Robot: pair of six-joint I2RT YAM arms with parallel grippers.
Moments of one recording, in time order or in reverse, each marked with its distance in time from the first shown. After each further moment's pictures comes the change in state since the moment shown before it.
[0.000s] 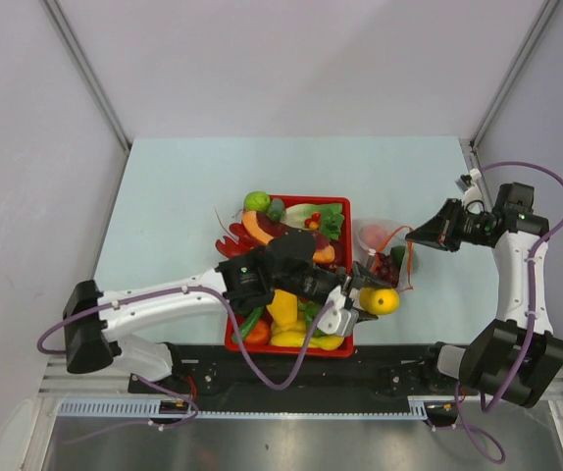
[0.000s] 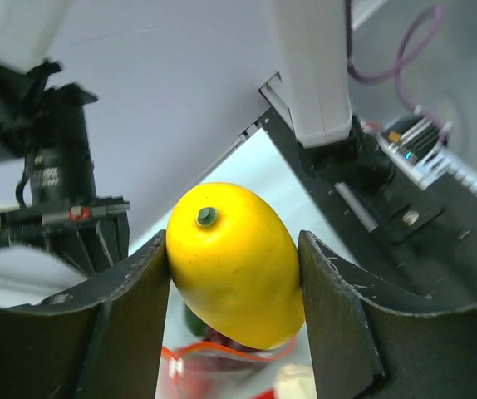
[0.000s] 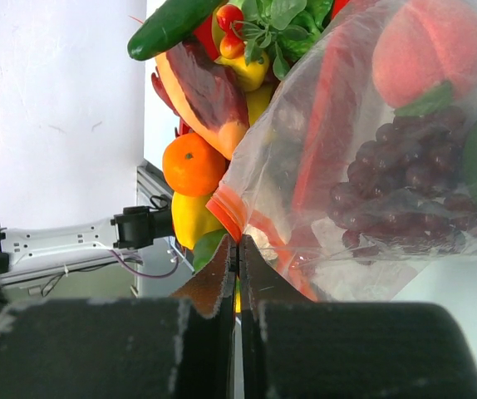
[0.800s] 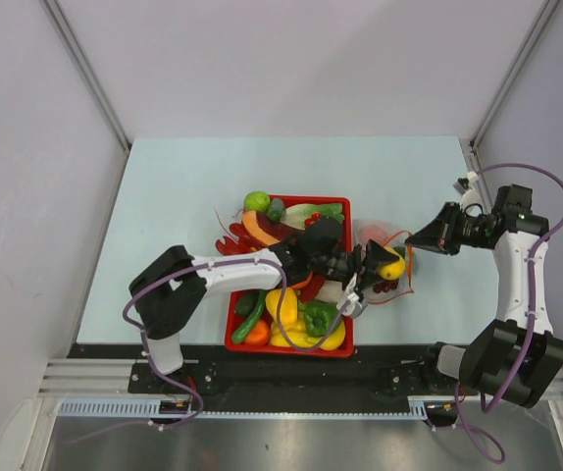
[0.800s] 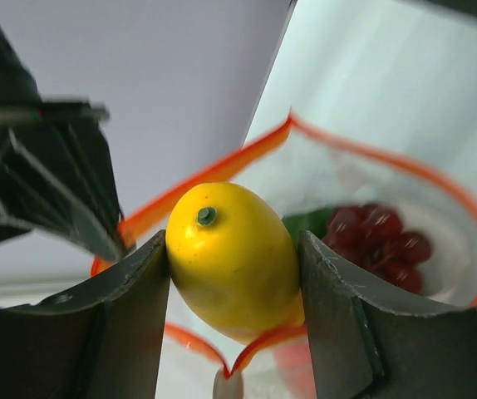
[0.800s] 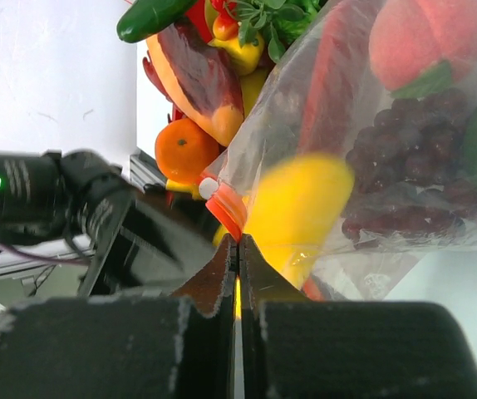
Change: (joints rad) left arm 0.166 0.427 -0.031 0.306 0.119 0.656; right arm 0.002 0.000 0.001 -0.059 0.013 -0.058
